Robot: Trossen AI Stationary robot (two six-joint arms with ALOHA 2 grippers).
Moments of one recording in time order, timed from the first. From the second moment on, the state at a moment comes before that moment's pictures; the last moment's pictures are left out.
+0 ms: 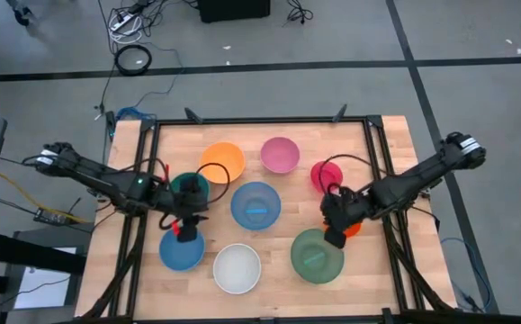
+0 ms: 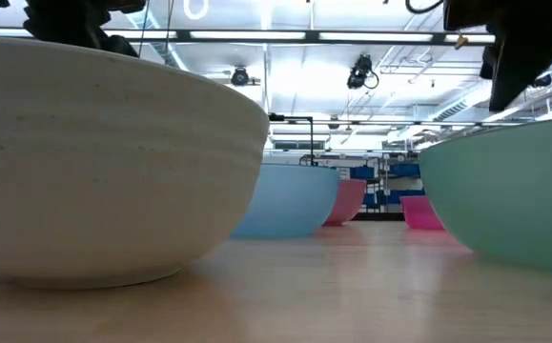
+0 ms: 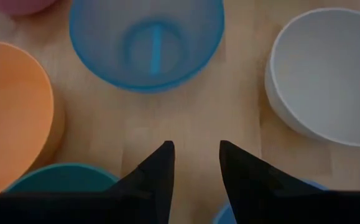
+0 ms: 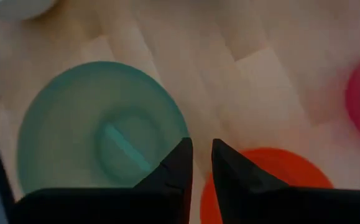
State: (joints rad) left arm -0.33 1.08 0.86 -0.74 -0.21 -0.32; right arm 0.45 1.25 0.94 -0.86 0.21 0.88
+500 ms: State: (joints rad) left arm -0.41 1.08 0.86 -0.71 -0.26 -0.42; right arm 0.45 1.36 0.94 -0.76 0.16 0.81
